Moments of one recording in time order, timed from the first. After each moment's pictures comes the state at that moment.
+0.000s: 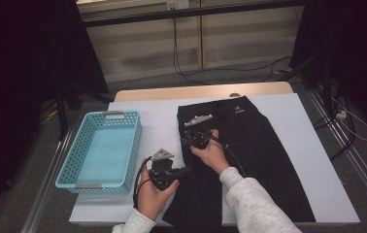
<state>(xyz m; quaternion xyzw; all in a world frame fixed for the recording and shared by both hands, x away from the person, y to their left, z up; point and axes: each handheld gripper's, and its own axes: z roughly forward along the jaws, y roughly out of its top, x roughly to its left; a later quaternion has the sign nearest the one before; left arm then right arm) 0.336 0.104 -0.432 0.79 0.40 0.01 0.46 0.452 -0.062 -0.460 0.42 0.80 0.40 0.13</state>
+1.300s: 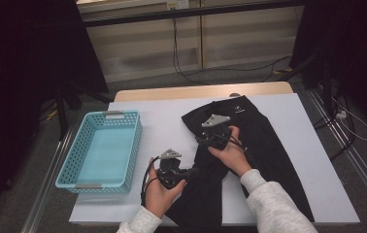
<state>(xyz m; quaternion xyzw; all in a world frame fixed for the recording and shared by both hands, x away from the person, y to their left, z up) 0.343 0.088 -0.444 0.79 0.40 -0.03 0.46 0.439 -0.109 -0.451 0.37 0.81 0.38 0.24</state>
